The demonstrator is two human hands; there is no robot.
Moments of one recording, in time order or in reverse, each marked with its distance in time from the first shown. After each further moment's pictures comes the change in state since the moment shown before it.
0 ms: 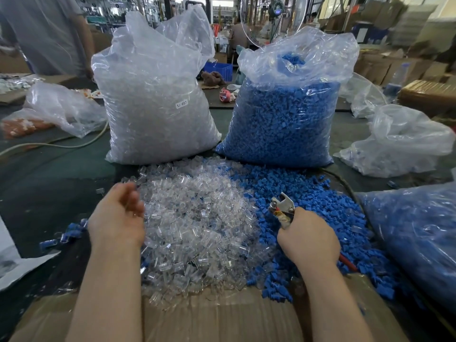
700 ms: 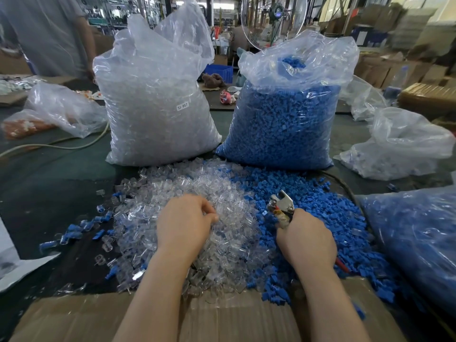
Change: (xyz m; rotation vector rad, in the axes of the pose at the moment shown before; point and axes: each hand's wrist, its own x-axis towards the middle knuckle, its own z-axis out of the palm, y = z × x) left_hand -0.036 -0.049 0.033 1.603 -0.436 0.638; right_hand -0.002 -0.005 -0.001 0.062 0.019 0.050
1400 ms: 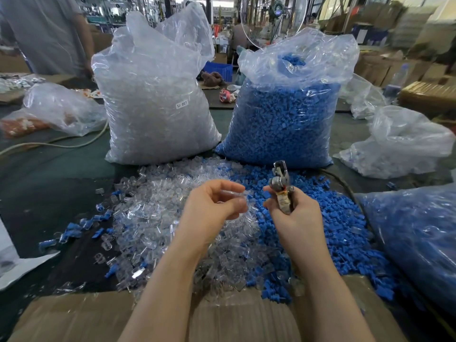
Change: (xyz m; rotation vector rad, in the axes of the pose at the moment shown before) left_hand -0.007 0.028 -0.002 -0.989 -0.248 -0.015; right_hand -0.002 -0.006 -0.001 0.885 0.055 -0.298
